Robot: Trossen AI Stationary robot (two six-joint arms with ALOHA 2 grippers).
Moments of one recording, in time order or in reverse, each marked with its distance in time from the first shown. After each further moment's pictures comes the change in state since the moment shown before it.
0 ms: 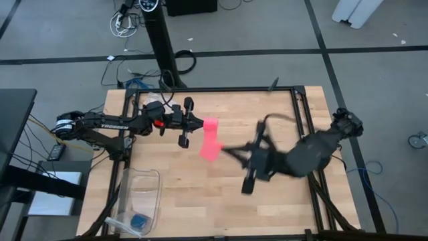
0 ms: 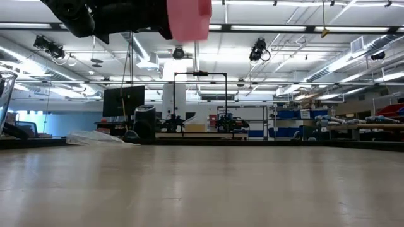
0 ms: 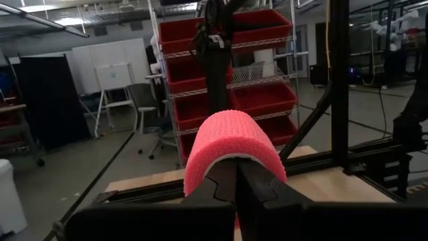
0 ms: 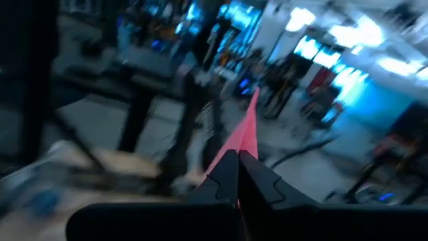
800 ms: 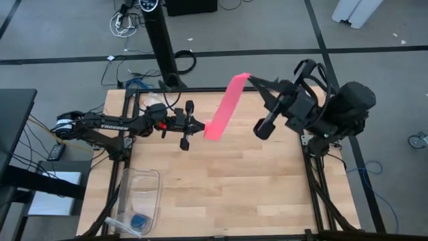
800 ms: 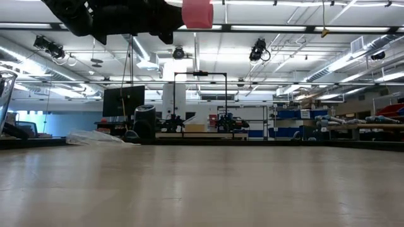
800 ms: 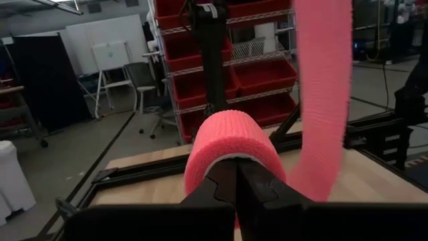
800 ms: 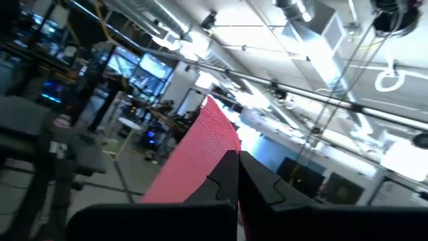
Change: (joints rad) left arm -0.028 0.000 0.000 -0.100 -0.038 0.051; right arm -0.133 0.000 0.296 0.295 0.036 -0.611
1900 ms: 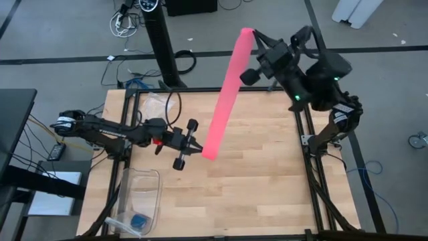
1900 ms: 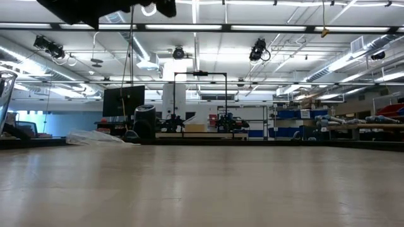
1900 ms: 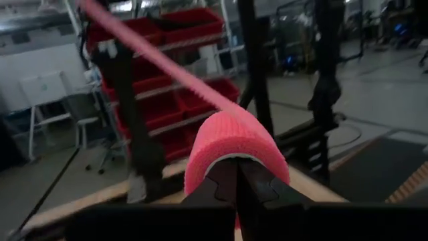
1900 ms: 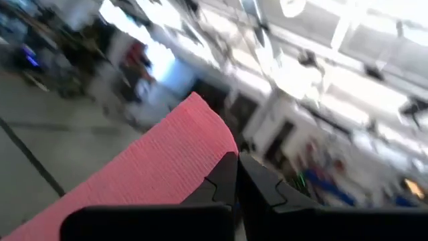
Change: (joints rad) left arm -0.236 -0.003 0.011 0.045 0.012 0.043; right arm -0.332 0.002 -0.001 -0.066 0.216 0.030
